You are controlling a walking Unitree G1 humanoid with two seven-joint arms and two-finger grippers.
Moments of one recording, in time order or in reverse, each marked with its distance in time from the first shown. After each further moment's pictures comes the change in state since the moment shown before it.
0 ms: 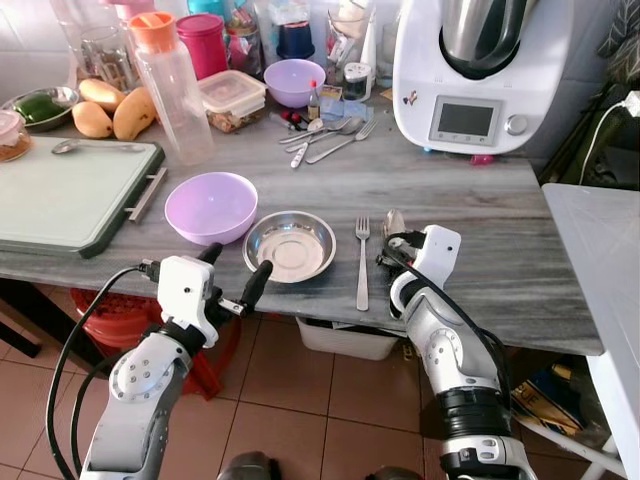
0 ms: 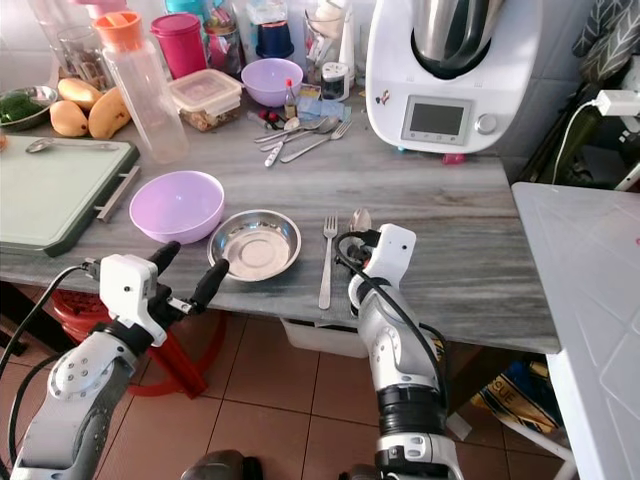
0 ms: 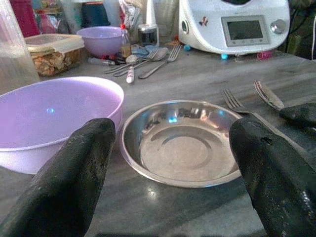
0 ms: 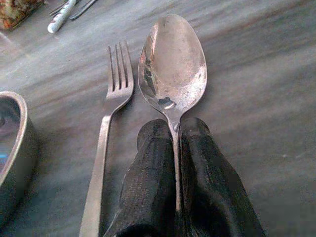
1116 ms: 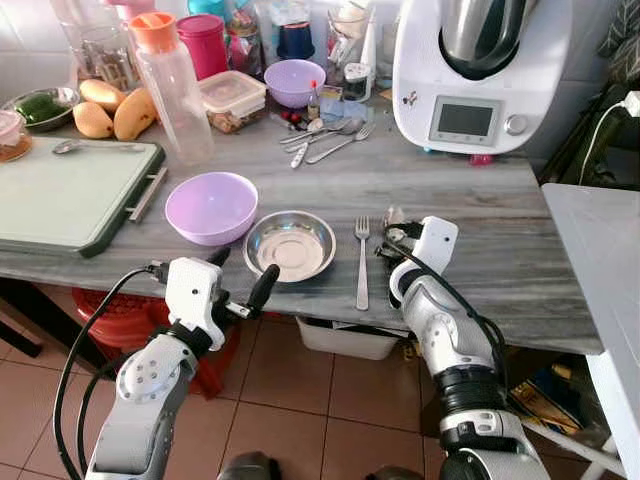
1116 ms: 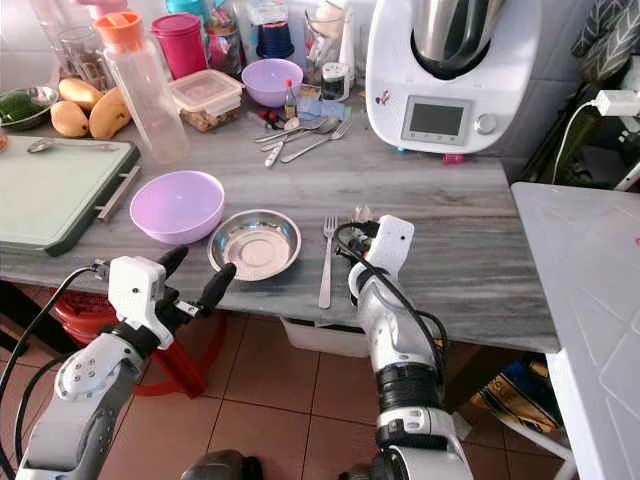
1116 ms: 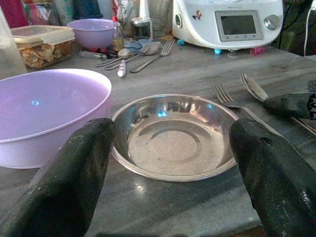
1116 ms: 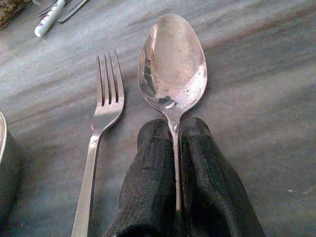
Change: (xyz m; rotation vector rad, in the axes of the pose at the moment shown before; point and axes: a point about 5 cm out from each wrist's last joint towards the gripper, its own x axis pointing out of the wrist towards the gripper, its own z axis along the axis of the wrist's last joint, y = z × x) left arm 0.002 -0.008 -0.003 -0.021 0.018 -0.020; right arm 0.016 -0.001 0.008 -0.010 0.006 -0.030
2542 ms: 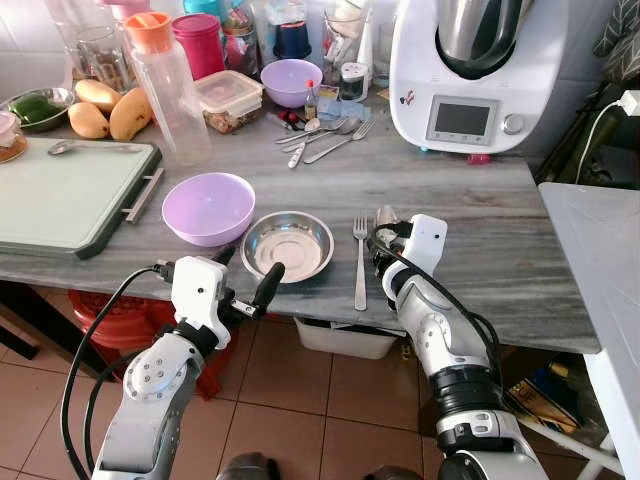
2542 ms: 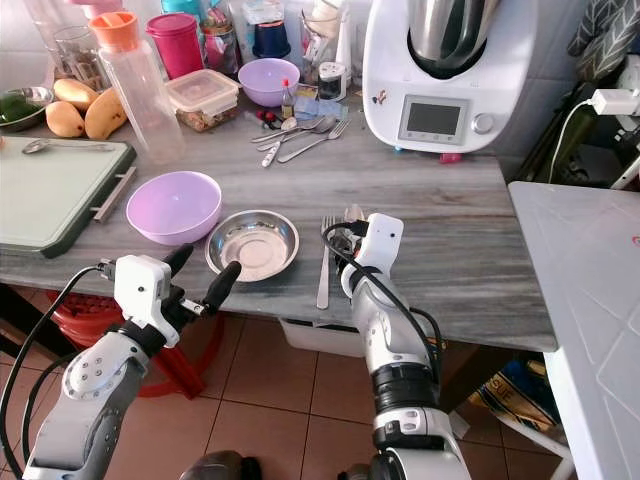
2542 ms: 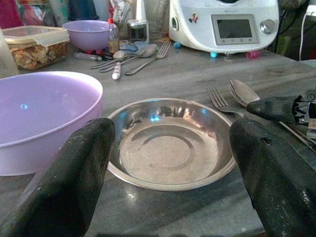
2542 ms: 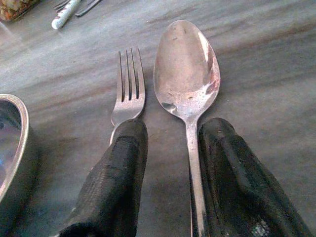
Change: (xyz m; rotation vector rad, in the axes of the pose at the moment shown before) left arm 0.004 -0.005 0.001 -0.012 -0.011 0.005; right arm -0.001 0.010 -0.002 -0.045 0.013 0.047
